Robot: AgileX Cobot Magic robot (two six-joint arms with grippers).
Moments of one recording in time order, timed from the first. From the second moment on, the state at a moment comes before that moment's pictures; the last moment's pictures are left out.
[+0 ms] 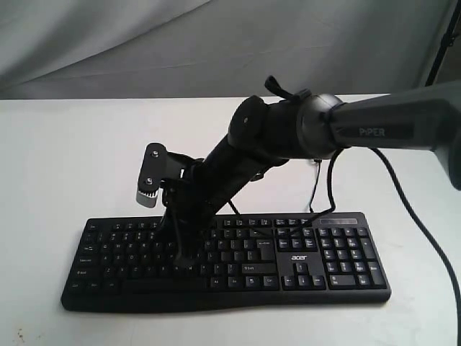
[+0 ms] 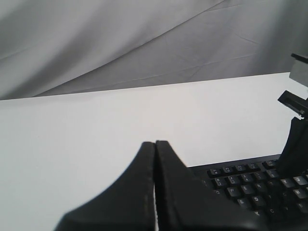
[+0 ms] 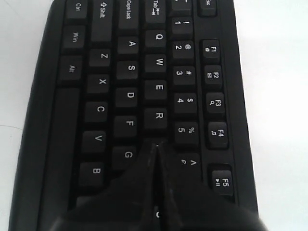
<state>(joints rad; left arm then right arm) -0.18 0.00 0.00 0.04 0.26 -0.02 0.68 2.16 -1.46 0.80 0.72 -1.44</state>
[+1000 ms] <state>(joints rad) -0.18 0.00 0.00 0.04 0.26 -0.02 0.68 2.19 -1.46 0.80 0.72 -1.43</state>
